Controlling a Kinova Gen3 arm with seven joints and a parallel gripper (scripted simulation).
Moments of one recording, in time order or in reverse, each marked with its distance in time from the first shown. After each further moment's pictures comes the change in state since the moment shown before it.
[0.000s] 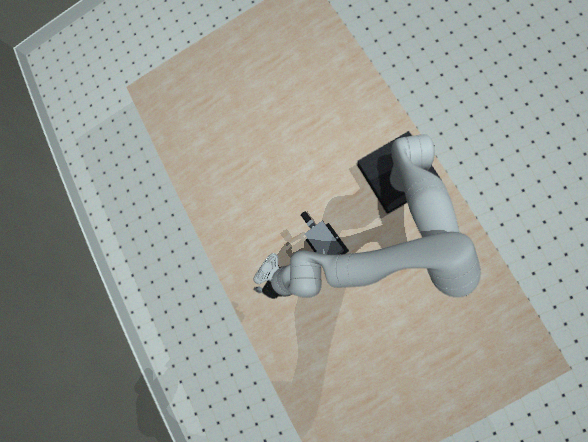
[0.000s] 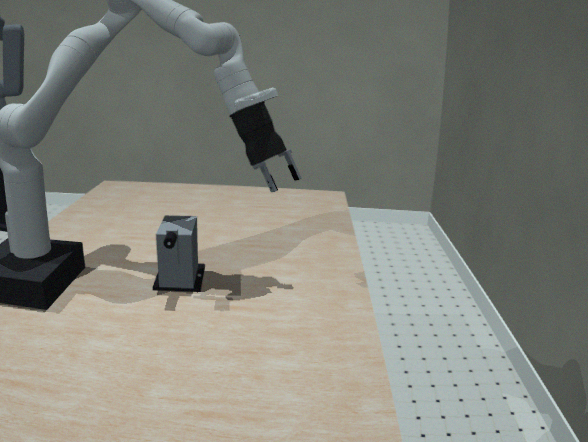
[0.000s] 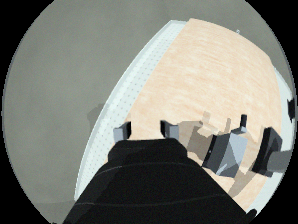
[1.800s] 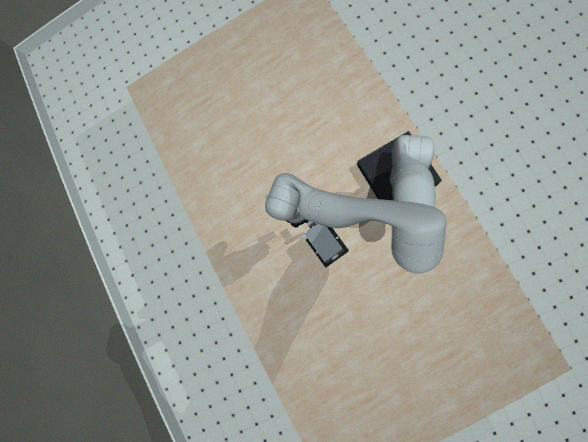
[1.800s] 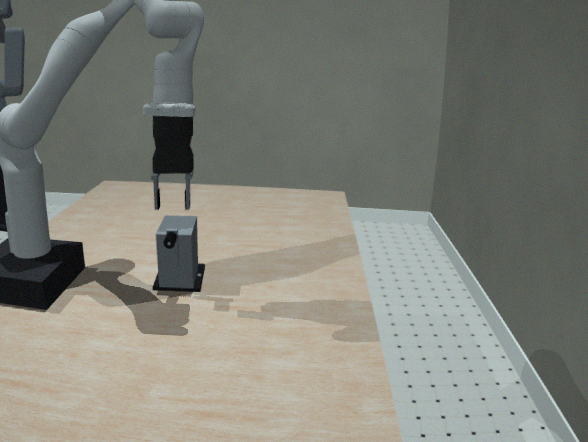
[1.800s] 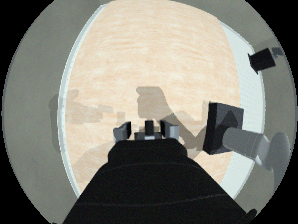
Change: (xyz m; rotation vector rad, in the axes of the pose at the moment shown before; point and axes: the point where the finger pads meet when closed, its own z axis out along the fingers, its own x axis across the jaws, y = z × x) arm 0.232 -0.033 -0.061 -0.251 0.402 0.368
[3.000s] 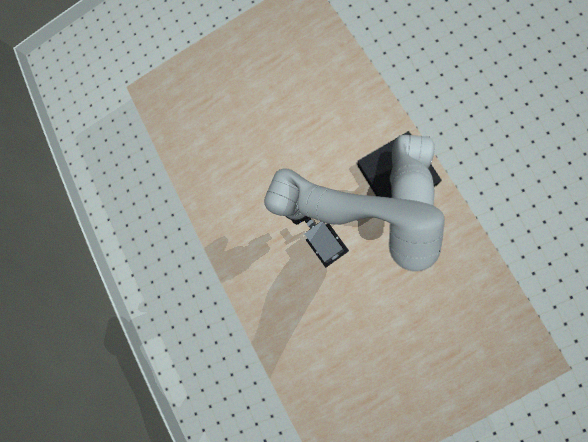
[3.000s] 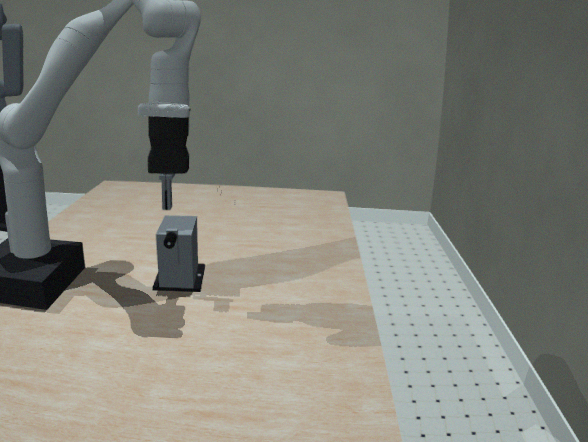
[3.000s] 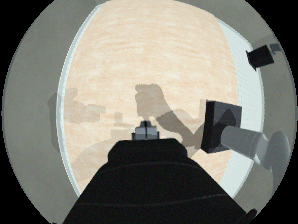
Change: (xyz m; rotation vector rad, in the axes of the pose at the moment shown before) arm 0.009 -0.003 -0.001 -0.016 0.011 0.024
